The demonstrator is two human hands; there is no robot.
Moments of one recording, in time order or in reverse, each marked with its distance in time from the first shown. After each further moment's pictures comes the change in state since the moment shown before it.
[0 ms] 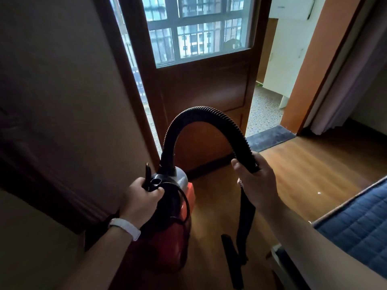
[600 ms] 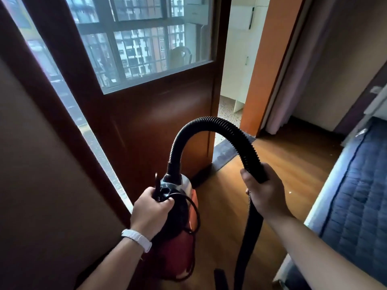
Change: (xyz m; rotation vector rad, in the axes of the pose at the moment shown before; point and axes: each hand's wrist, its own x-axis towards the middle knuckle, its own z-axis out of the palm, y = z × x) left_hand 0.286 0.062 0.095 0.004 -0.303 0.139; right_hand 0.203 0.036 0.084 -0.205 0.320 0.001
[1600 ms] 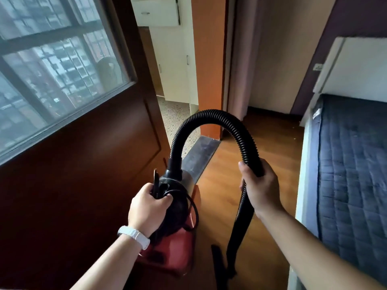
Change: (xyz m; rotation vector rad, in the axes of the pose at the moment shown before) left_hand 0.273 0.215 0.249 0.137 -0.237 0.200; right_hand 0.324 0.142 -0.056 0.151 0.379 0.219
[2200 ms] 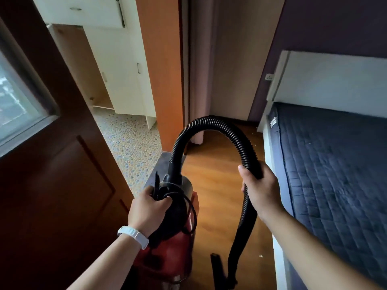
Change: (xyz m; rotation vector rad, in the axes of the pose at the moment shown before) left_hand 0.232 0.098 0.123 -0.012 -0.249 0.106; right_hand 0.212 0.036 0.015 -0.240 0.186 0.015
